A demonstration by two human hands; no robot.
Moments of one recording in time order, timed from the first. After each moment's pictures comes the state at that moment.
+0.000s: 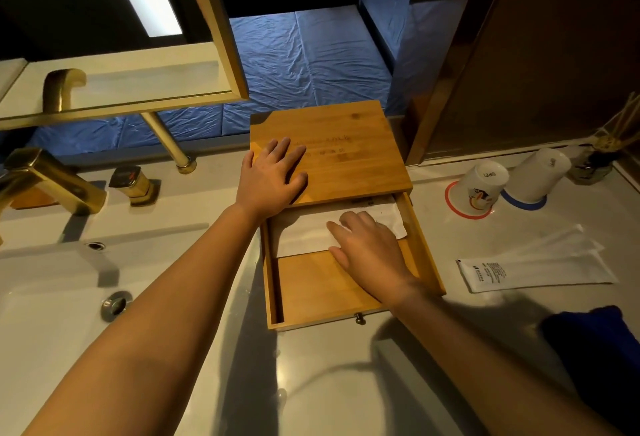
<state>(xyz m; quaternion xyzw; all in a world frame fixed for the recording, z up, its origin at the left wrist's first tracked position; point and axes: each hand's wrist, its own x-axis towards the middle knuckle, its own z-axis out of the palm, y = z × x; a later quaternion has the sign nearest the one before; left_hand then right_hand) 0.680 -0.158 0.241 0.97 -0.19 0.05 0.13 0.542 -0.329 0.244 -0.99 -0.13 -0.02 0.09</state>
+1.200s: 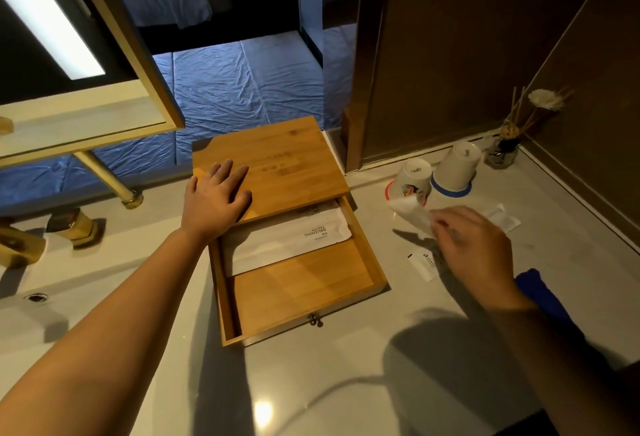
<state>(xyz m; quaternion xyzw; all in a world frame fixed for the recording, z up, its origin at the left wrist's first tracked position) 0.680 -0.158 0.242 0.97 -0.19 0.04 0.13 0.453 -0.483 0.292 -0.95 0.12 -0.19 0.20</state>
